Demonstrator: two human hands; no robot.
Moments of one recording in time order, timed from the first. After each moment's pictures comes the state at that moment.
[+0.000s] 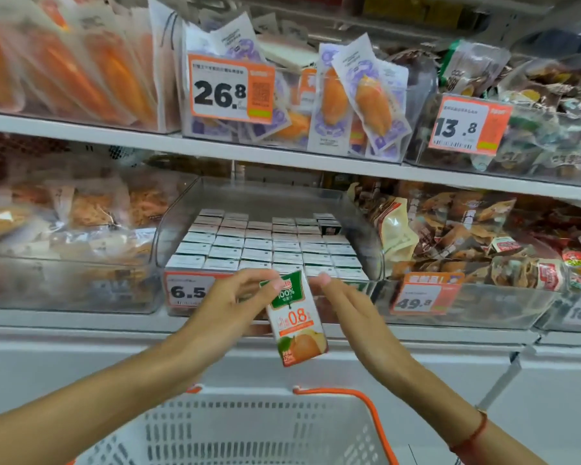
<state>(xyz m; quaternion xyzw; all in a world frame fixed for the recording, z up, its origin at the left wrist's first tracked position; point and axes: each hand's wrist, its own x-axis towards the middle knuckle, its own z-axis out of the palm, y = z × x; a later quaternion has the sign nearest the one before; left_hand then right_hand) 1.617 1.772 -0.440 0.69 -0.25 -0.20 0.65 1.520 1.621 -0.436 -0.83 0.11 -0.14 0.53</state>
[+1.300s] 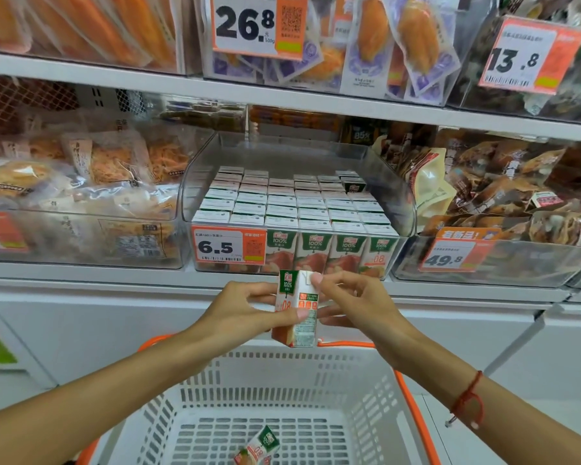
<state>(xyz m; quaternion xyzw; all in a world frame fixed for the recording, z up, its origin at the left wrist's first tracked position) 1.620 1.803 -0.490 0.74 -0.25 -0.30 0.55 1.531 1.640 -0.481 -0.72 0.23 -0.09 0.65</state>
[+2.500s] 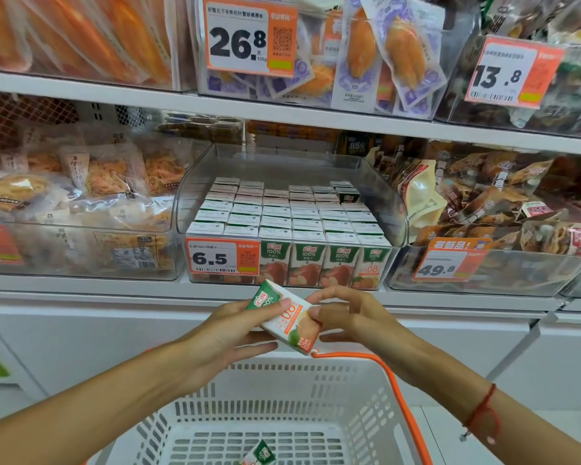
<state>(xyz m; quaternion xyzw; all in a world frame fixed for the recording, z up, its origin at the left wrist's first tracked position) 1.622 1.800 -0.500 0.63 -0.11 -0.43 0.64 1.520 1.629 -0.477 -0.76 0.18 0.00 0.62</state>
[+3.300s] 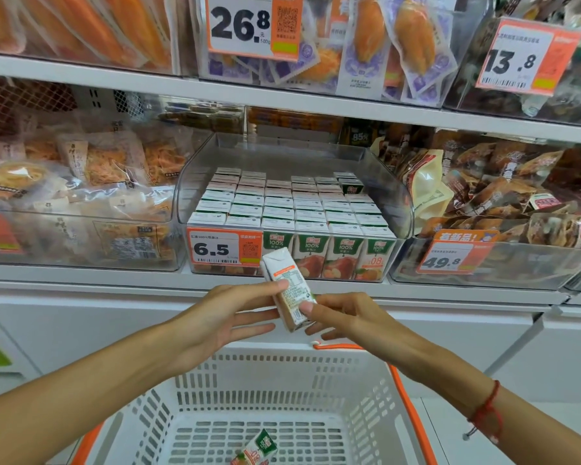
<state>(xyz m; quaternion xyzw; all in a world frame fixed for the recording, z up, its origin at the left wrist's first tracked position) 1.631 1.808 -0.488 0.60 -0.16 -0.44 0.65 1.519 1.628 -0.483 -0.84 0.11 0.05 0.53</state>
